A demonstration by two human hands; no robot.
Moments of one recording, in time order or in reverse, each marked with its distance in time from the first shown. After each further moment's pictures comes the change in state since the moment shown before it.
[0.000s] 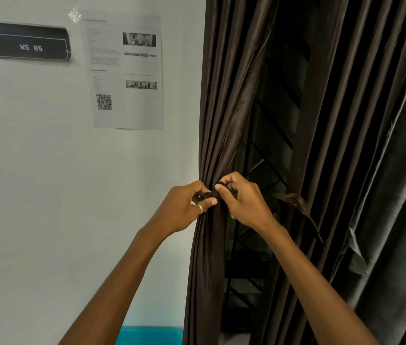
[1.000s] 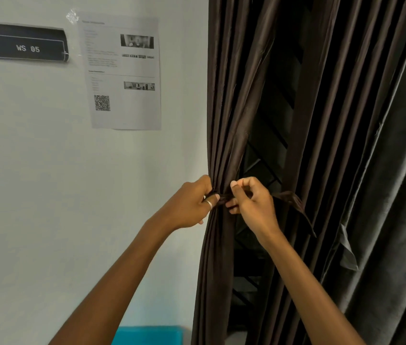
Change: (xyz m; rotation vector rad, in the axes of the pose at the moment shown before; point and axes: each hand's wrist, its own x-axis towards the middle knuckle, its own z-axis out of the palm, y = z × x) left_hand 0.006 0.030 0.003 0.110 -0.121 0.014; right_hand -0.030 -0.015 -0.008 0.363 0.251 0.342
